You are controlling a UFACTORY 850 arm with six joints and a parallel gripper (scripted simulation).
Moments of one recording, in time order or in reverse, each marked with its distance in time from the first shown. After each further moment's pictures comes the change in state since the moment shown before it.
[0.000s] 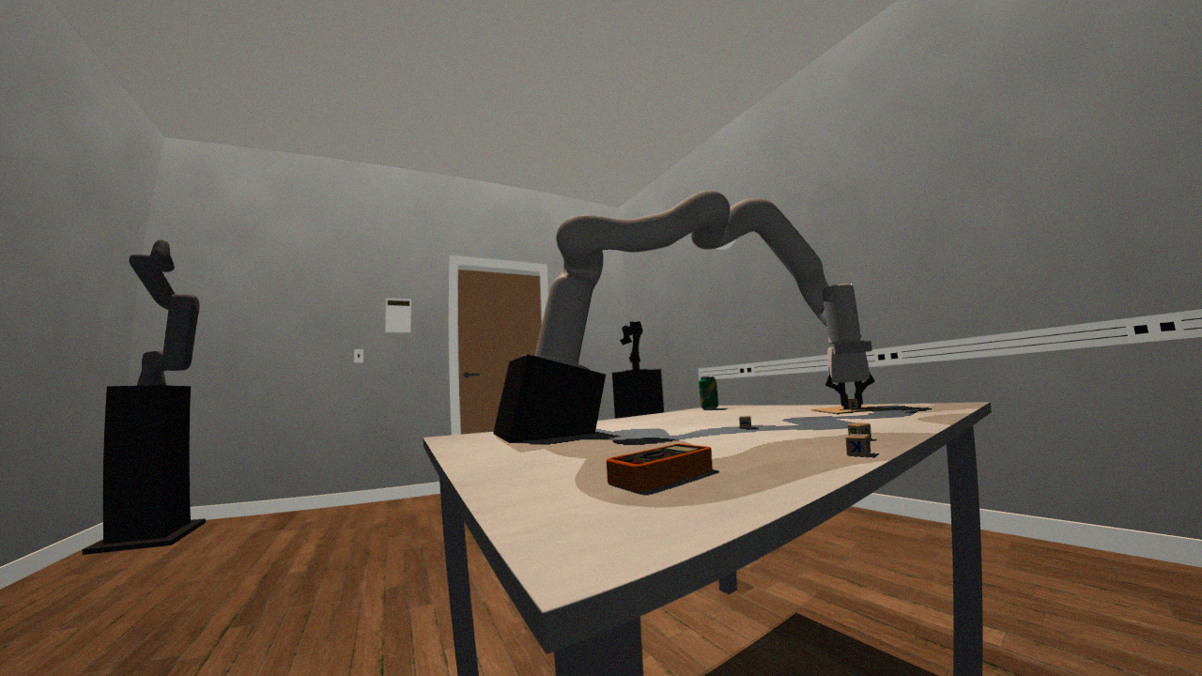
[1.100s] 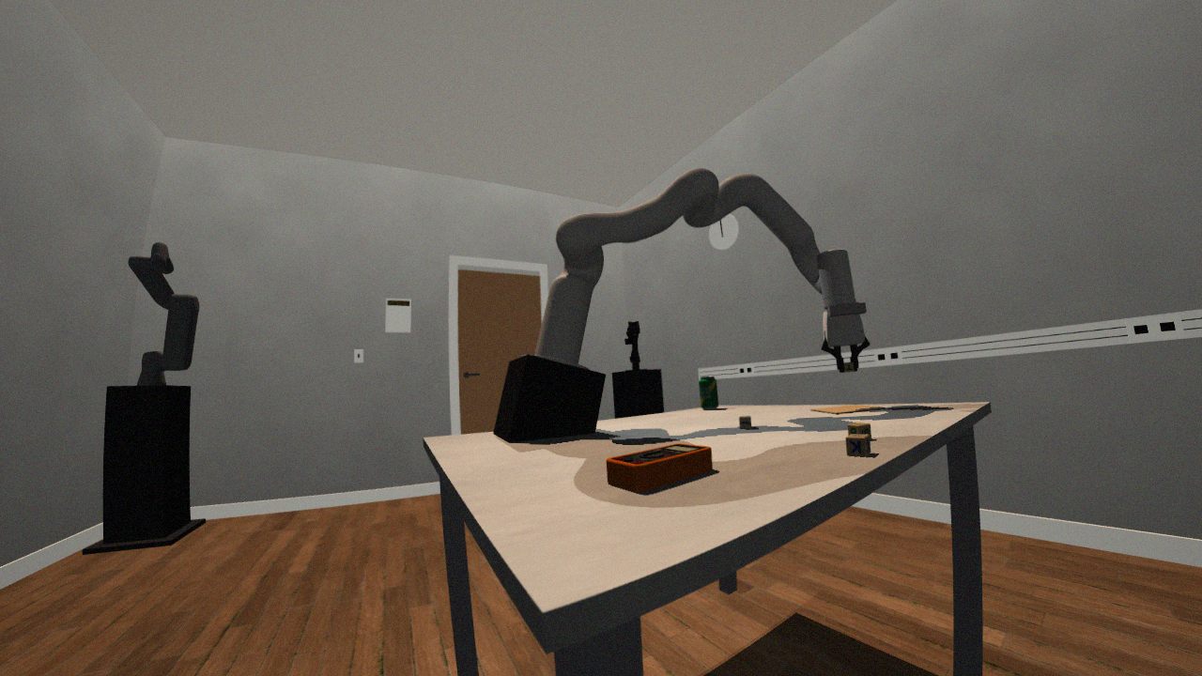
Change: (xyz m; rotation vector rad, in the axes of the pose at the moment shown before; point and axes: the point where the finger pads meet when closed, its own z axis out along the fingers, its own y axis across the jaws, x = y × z) arm 0.000 0.001 -0.099 -0.002 0.000 0.000
